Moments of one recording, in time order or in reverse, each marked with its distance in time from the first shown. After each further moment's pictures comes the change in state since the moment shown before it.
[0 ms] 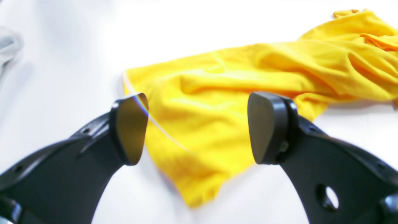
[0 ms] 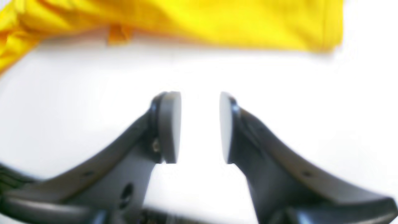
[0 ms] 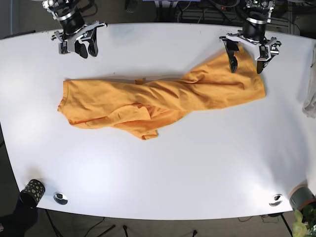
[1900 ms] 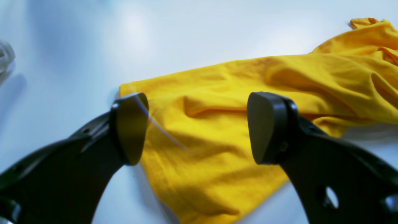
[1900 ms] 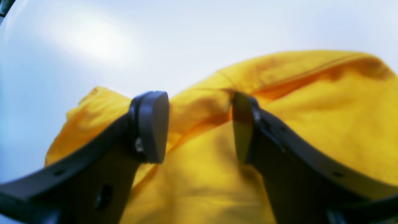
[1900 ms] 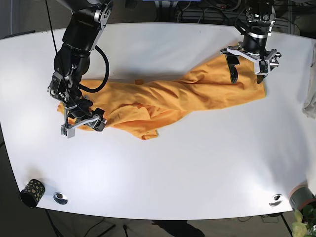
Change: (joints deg) left arm -6.1 -0.2 -0.1 -1.9 0.0 0.2 7.2; right arm 52.5 -9.6 8.7 -36.4 0.1 -7.3 -27.2
